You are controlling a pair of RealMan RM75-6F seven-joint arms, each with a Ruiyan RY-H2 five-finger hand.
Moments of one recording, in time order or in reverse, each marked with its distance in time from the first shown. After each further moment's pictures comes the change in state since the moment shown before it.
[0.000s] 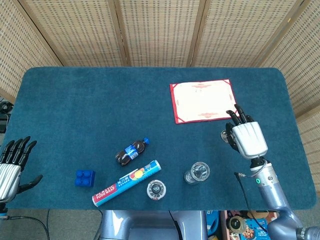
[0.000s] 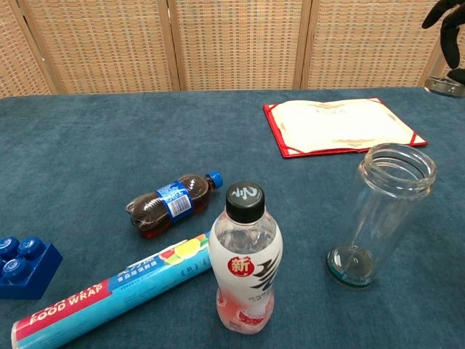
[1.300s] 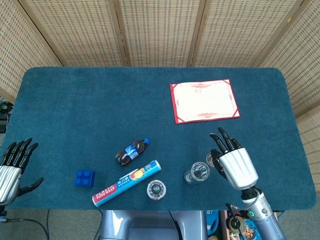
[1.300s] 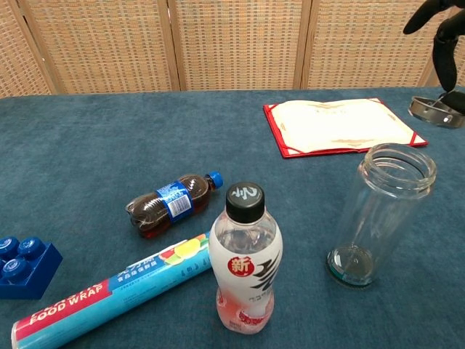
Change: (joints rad) left arm 0.009 0.023 0.007 -0.022 0.028 -0.006 -0.023; right arm -0.130 -0.054 -0.128 -0.172 -0.298 0.139 -0.098
